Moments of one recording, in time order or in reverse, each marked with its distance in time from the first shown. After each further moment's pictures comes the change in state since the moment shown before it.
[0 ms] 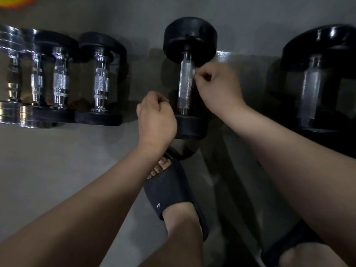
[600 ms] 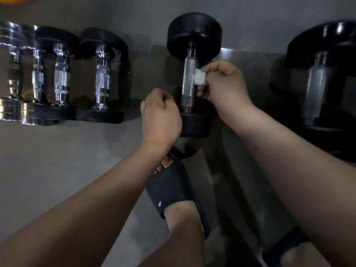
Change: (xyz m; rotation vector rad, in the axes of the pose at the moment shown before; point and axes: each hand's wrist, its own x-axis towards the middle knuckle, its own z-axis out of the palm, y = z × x) left_hand -0.001 0.000 0.003 -0.024 -0.021 0.017; right_hand -0.009 -0.017 -0.004 0.683 -0.009 0.510
